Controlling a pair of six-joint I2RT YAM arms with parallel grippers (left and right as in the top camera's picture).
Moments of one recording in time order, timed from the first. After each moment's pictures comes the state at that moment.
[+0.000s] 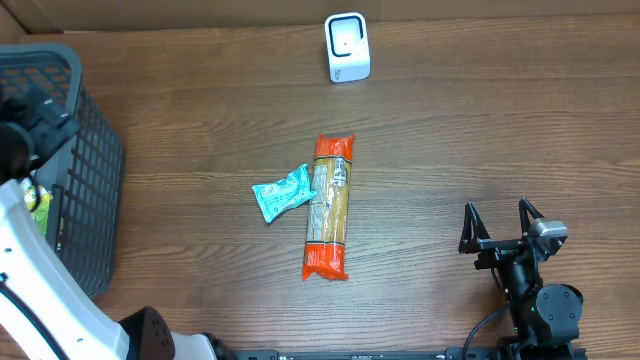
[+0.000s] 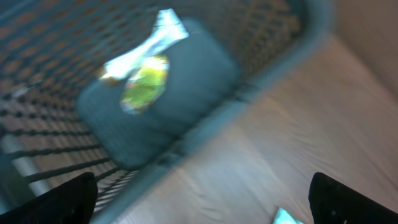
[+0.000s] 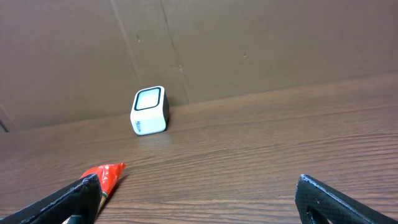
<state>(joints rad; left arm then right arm) 0.49 1.61 2.33 -1.69 -0.18 -0.40 0.09 0.02 0.02 -0.04 -0.06 0.23</state>
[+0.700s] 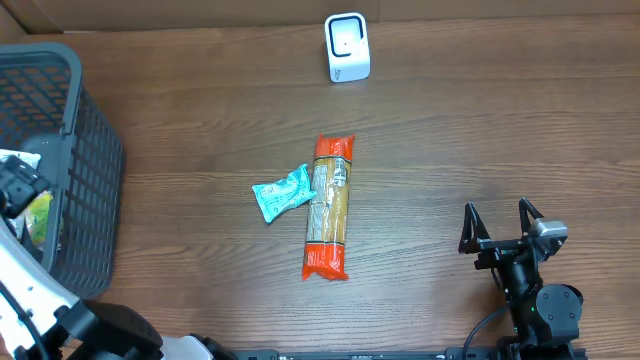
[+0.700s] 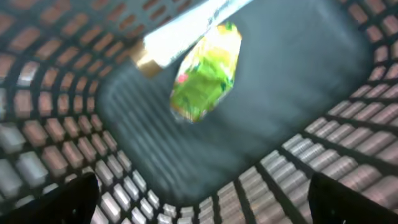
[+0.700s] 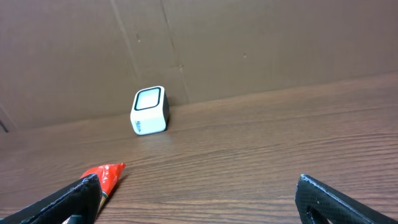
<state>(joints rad) 0.83 1.63 1.66 -1.17 -0.13 -0.09 0.09 0.02 0.02 -0.03 -0.06 0.23</state>
